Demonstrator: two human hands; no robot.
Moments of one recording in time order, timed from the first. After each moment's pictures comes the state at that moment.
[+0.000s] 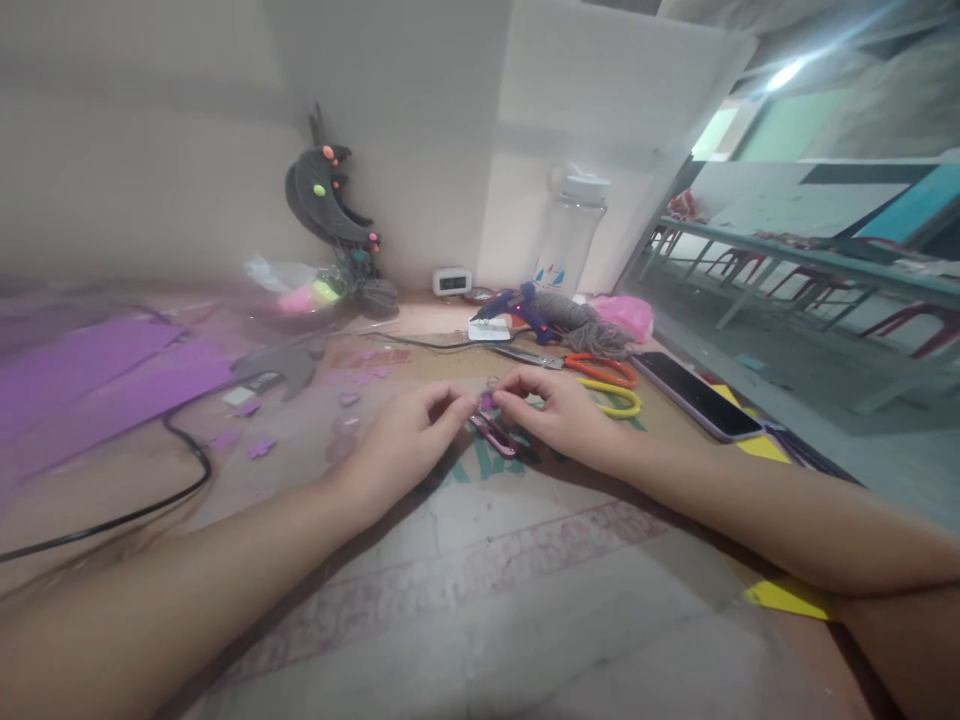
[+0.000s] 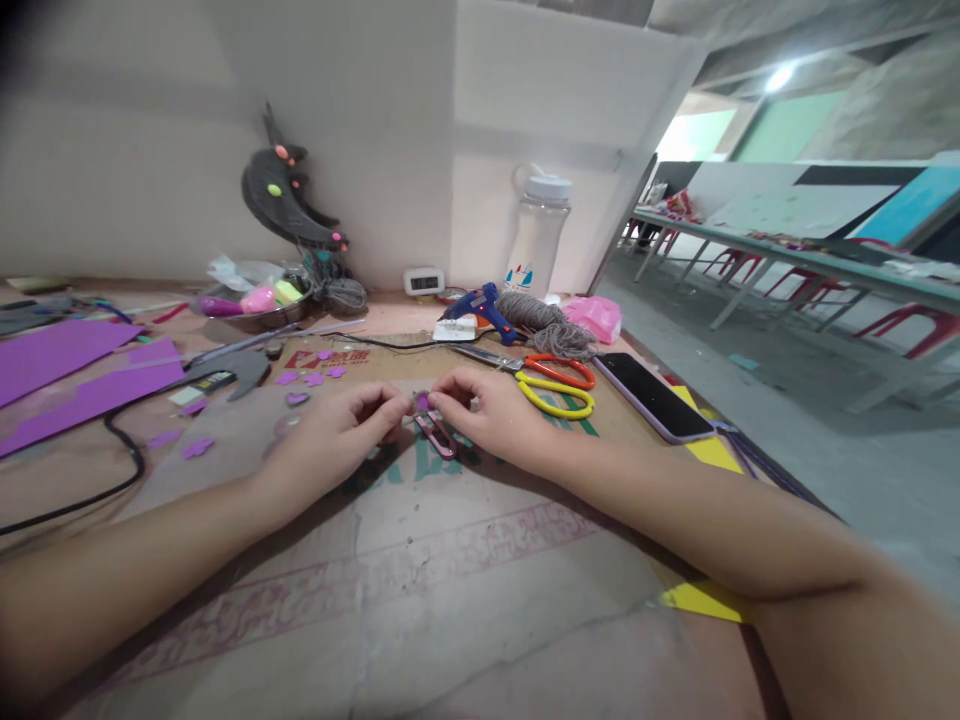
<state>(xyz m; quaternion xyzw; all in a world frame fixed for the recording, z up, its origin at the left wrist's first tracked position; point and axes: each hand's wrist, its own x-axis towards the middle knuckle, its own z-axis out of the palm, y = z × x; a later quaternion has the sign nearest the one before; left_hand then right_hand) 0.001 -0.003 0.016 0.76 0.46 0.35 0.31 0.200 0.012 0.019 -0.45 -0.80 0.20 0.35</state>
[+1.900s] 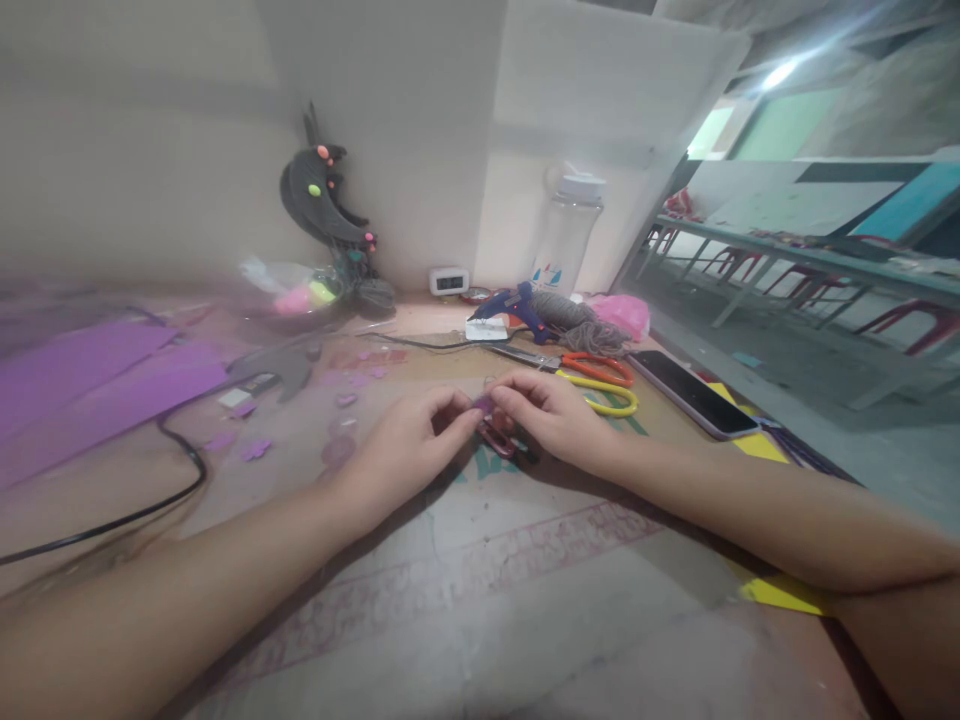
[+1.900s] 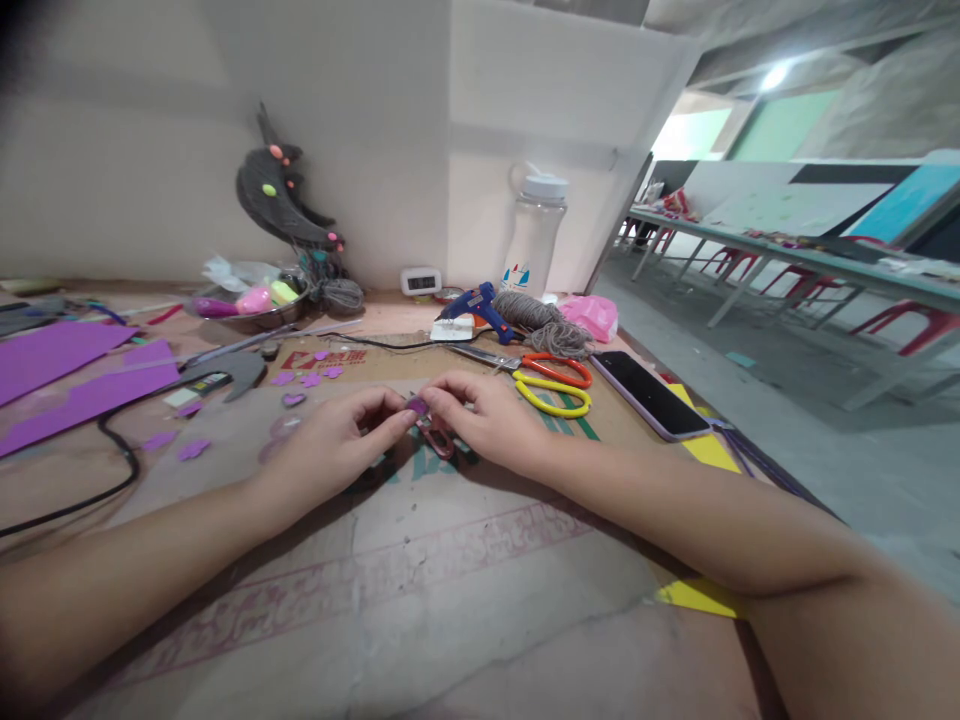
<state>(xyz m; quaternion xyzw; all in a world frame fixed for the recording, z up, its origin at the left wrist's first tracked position) 0.003 -0.006 0.015 0.79 0.43 0.32 0.30 0.199 0.008 0.016 -0.41 -0.78 0.30 0.37</state>
